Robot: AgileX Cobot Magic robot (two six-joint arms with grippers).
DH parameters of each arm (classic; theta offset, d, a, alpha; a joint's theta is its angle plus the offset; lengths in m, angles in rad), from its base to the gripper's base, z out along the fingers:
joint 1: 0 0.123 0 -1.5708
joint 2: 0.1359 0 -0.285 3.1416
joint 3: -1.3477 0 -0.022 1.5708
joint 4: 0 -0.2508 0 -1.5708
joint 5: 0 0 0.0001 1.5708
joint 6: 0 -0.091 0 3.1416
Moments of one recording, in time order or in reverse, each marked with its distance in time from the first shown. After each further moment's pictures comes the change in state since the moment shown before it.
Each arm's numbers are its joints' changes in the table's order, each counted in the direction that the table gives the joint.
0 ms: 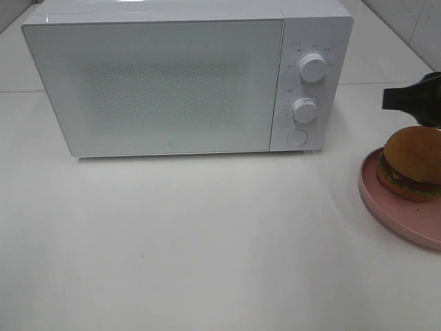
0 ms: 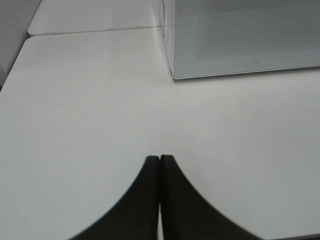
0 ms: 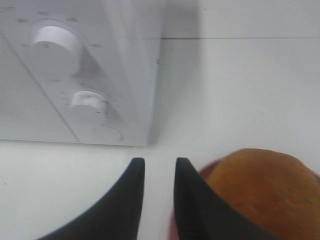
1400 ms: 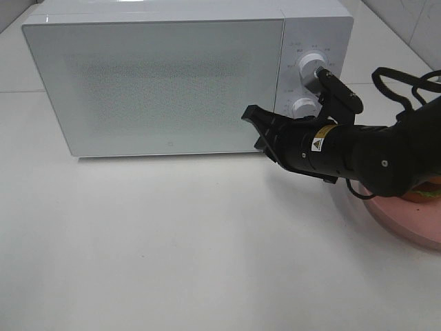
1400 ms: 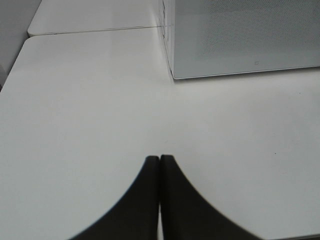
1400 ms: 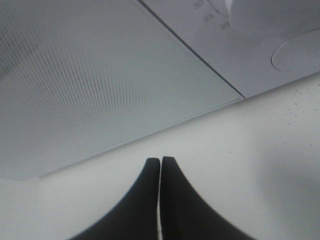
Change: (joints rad) left arm 0.000 0.000 0.000 0.000 0.000 0.000; right arm 0.355 0.634 0.152 0.000 0.477 -0.803
